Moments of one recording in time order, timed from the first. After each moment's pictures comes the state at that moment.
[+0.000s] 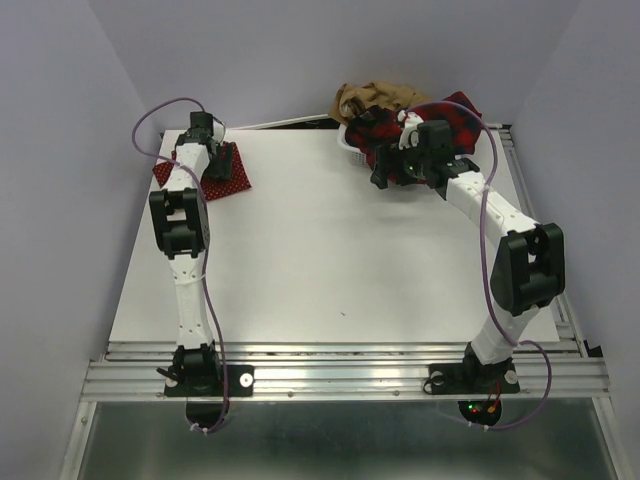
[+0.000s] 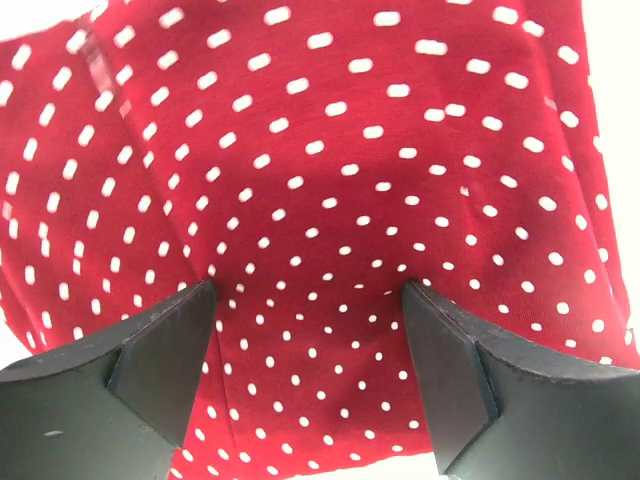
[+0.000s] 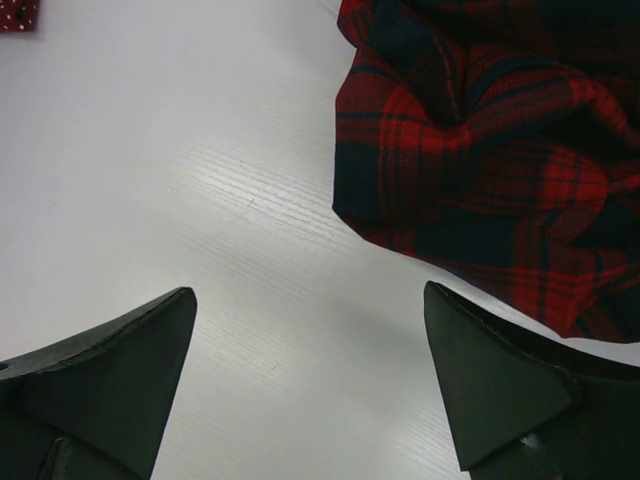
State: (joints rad) left arm 0.06 2.49 2.22 -0.72 -0.13 0.13; right arm 0.27 1.77 1.48 -0.31 -0.26 0.07
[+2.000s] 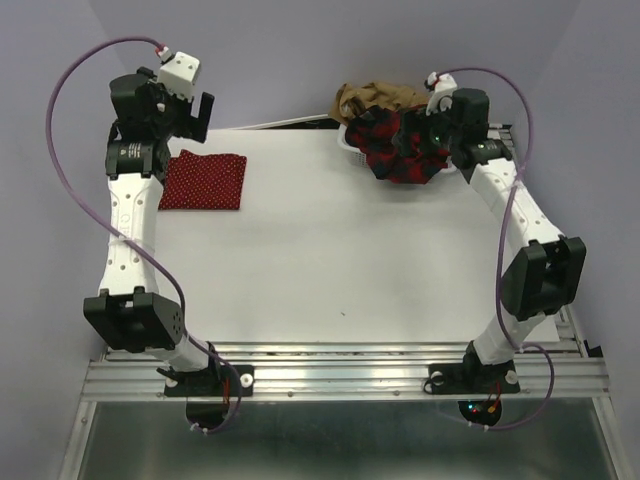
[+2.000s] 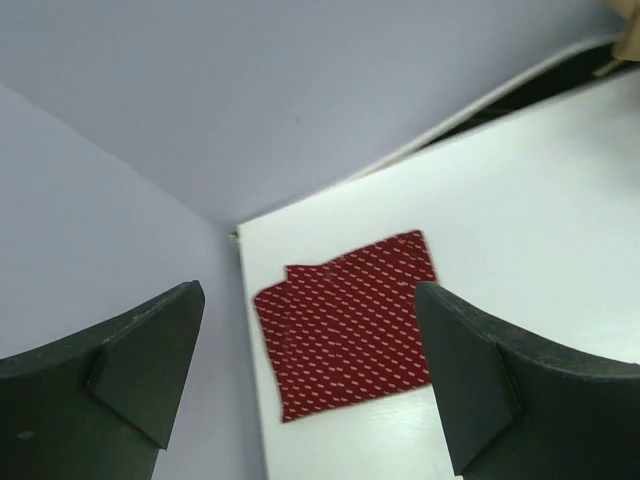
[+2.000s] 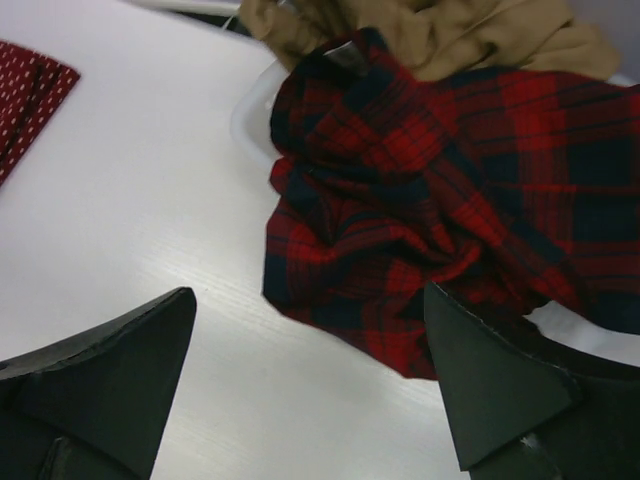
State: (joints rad) left arm 0.06 1.55 1.81 -0.46 0.18 0.41; right arm 0.20 1.71 1.62 -0.31 -0.23 -0.03
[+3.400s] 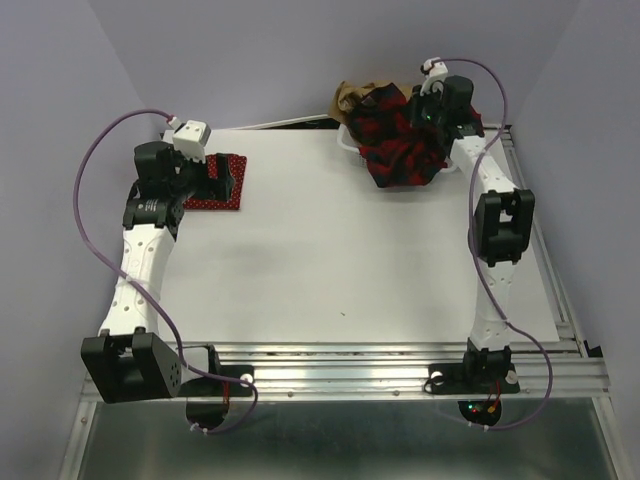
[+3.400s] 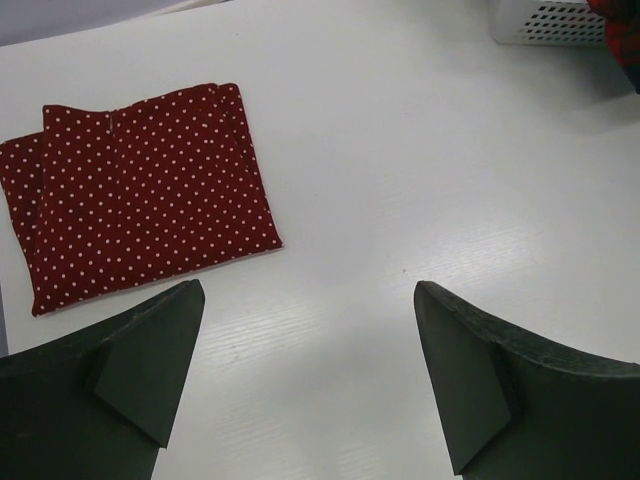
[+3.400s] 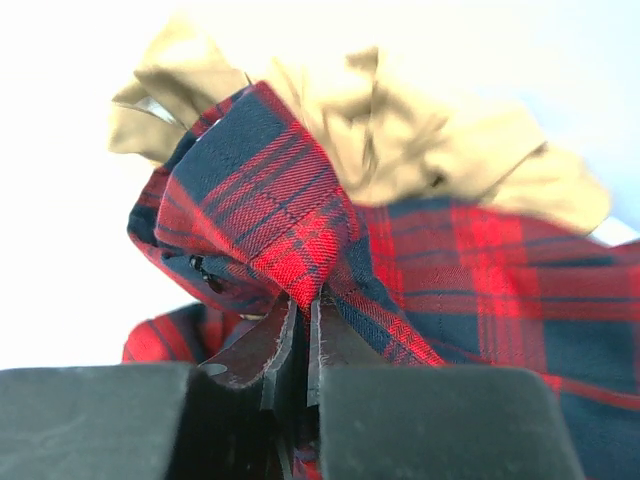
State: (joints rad) left arm 0.05 1.23 1.19 -0.40 0.35 0.11; right arm 0.09 2.28 2.10 -0.06 -0.40 -0.03
